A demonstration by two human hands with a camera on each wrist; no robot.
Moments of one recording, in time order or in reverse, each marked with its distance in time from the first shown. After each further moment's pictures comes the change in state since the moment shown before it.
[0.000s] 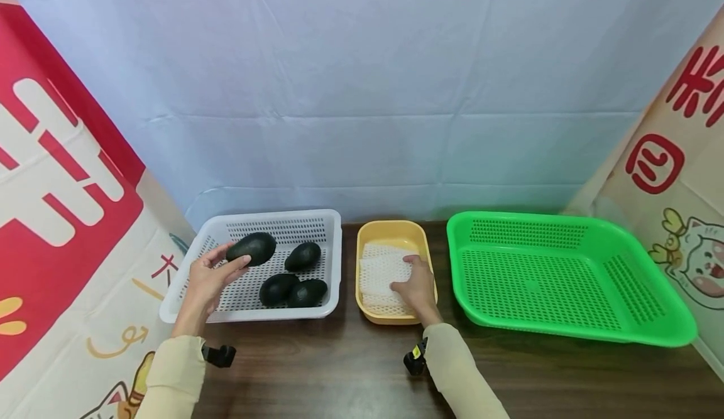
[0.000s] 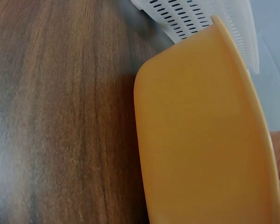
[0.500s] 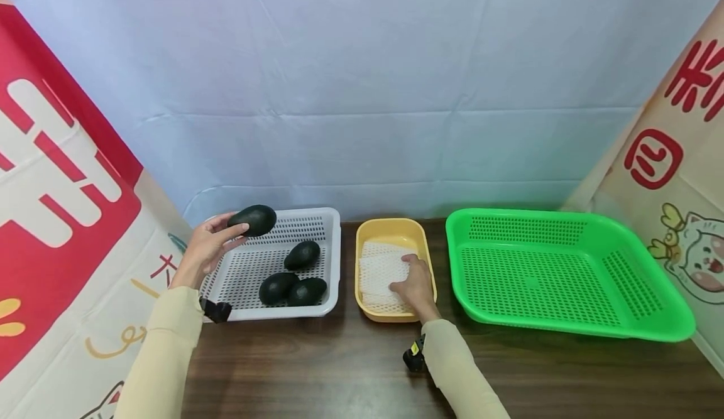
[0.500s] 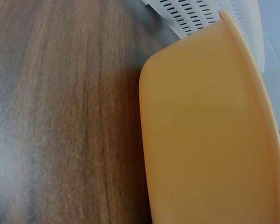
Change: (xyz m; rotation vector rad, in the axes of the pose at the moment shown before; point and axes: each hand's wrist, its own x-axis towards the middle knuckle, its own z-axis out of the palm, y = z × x) left_hand 0.059 0.030 0.000 0.023 -0.129 -0.048; right_hand 0.002 0.001 0.004 -0.044 -0.049 0.020
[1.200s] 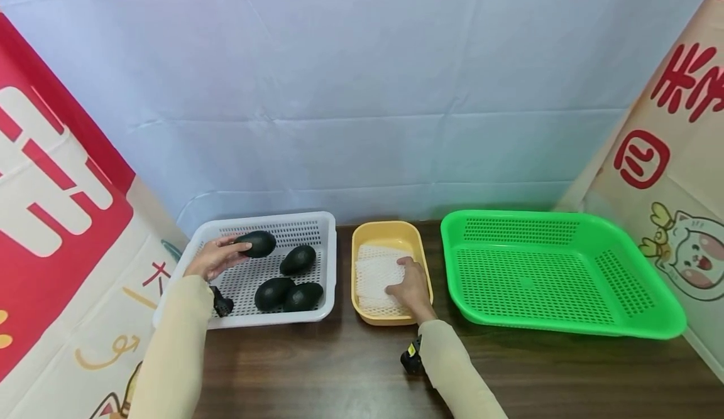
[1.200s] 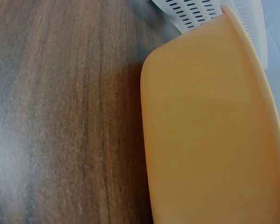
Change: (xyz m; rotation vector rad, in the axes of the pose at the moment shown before) left_hand 0.046 -0.060 -0.038 0.076 -0.156 -0.288; right_hand 0.002 0.003 0.002 0.019 -0.021 0.013
